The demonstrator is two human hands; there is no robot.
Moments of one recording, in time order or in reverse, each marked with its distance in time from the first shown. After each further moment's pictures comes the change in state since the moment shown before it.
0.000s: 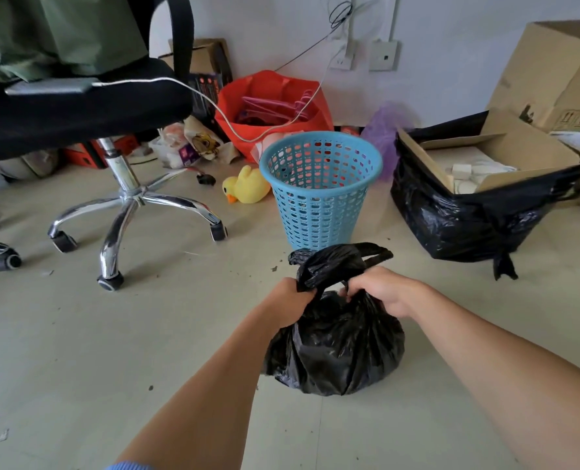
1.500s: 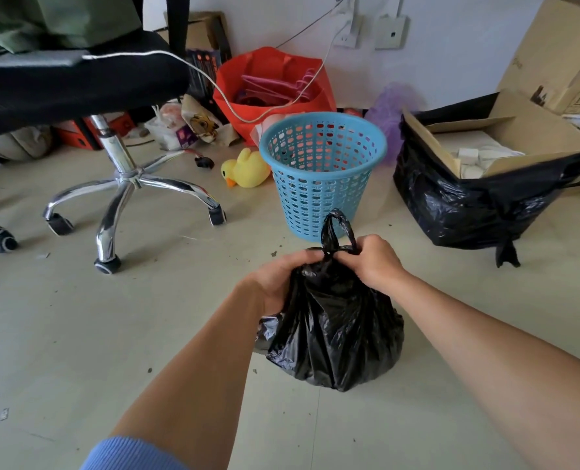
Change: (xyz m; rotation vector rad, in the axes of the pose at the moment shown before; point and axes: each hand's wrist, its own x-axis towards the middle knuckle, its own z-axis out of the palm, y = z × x) left_hand -0.005 0.003 -0.017 -0.785 -0.420 -0.144; right_hand 0.004 -0.009 0.014 -0.546 0.431 -0.348
